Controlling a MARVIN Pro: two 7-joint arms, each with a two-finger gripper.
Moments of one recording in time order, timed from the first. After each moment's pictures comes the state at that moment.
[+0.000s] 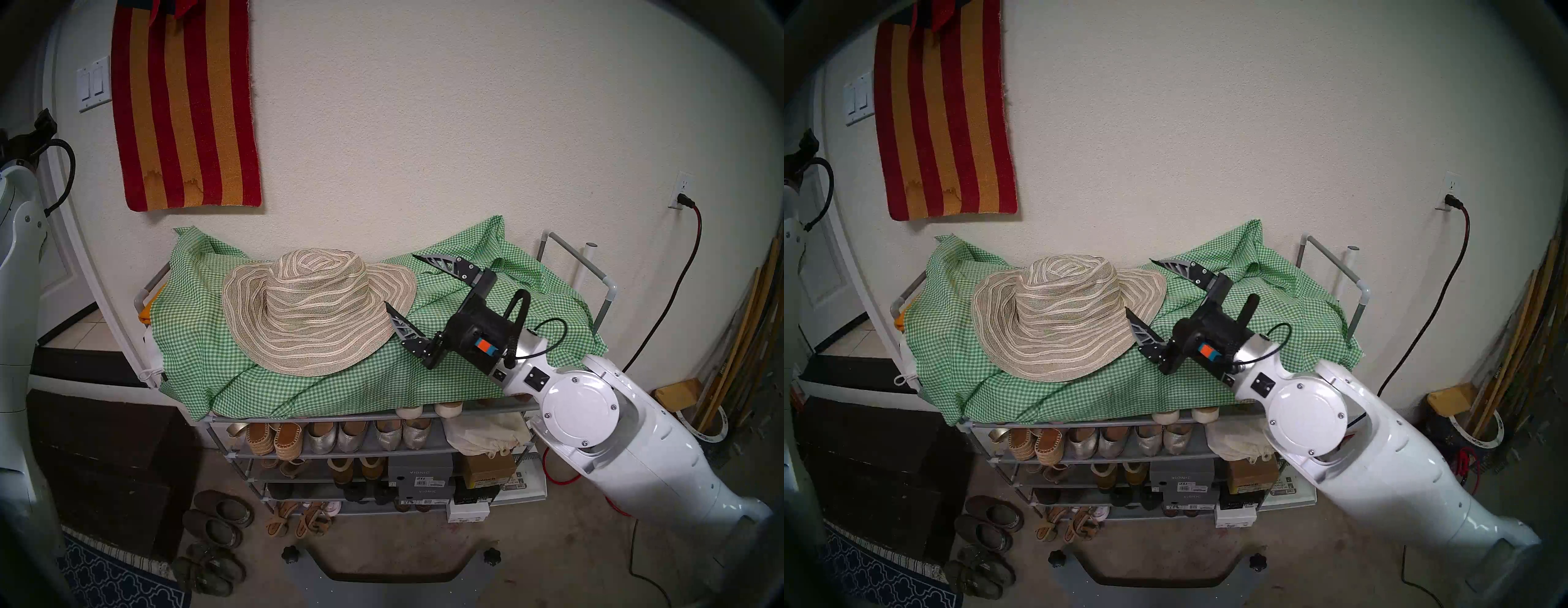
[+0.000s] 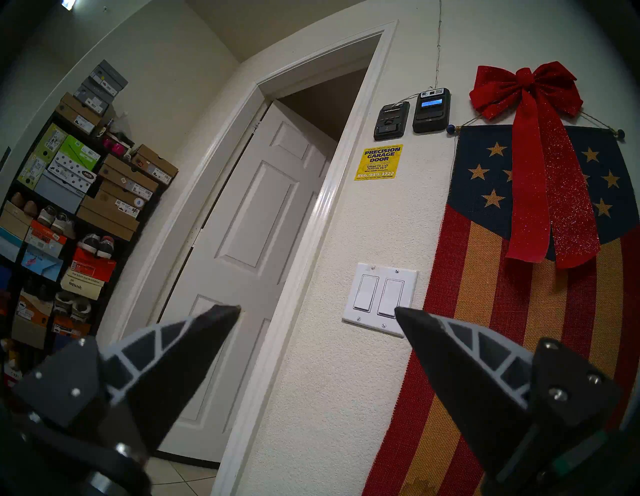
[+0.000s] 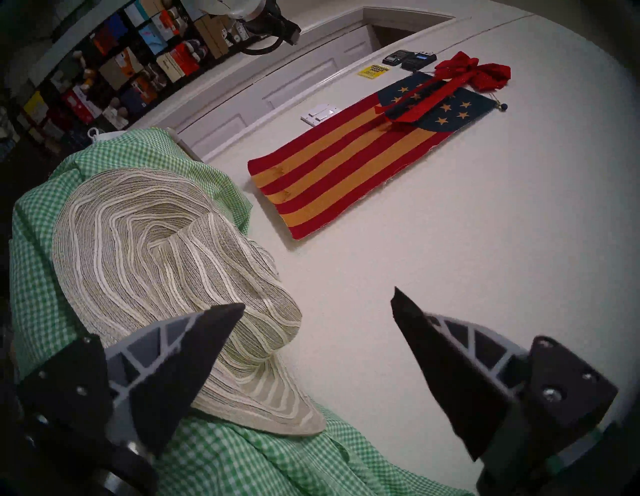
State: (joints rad) left arm 1.22 -0.70 -1.98 -1.85 -0.84 0.22 0.65; right arm -1.32 -0.82 1.00 -2.10 -0.15 -0.04 0.08
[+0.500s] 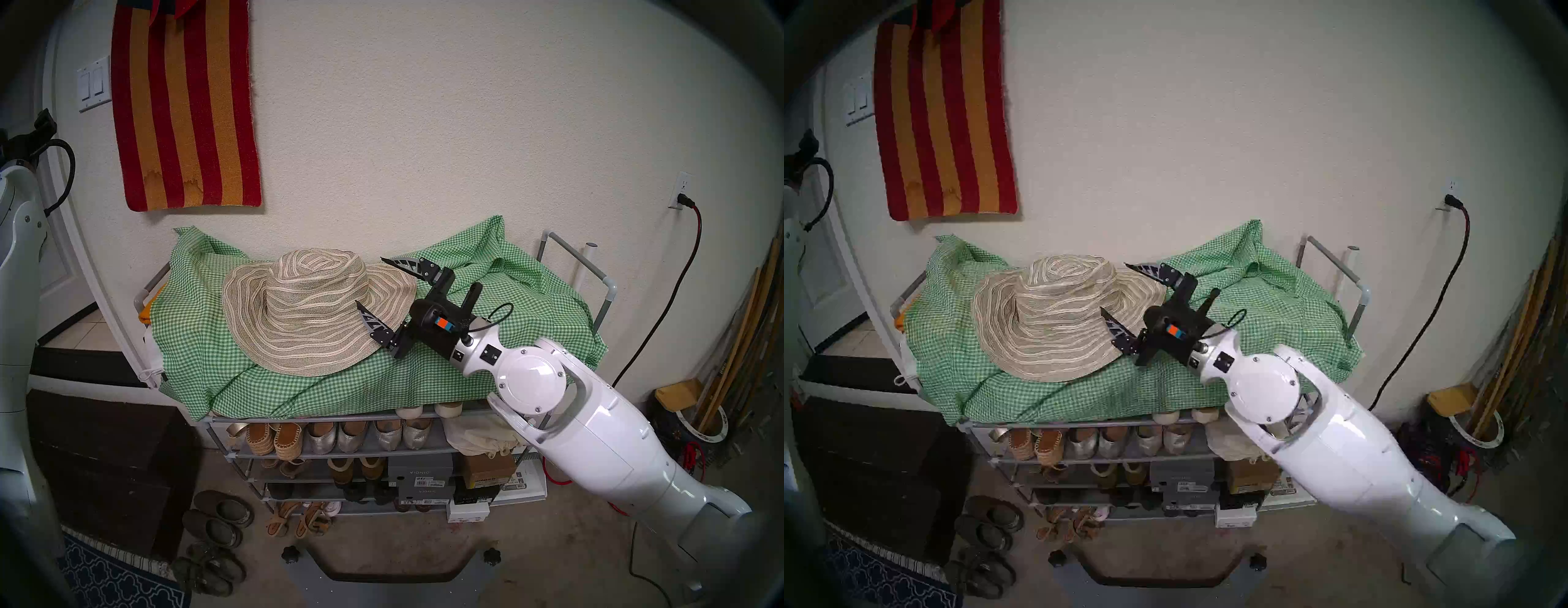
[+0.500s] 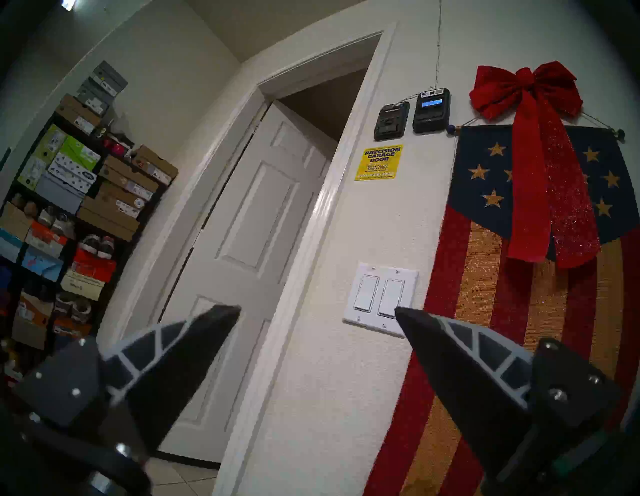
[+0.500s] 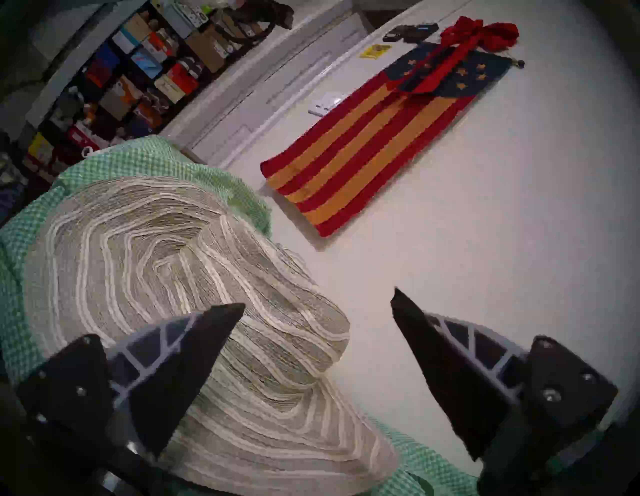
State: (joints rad) left arm 1.22 -0.70 -1.98 -1.85 -0.83 0.22 0.65; right arm -1.15 -1.00 0.89 -1.86 -0.03 -0.04 0.15
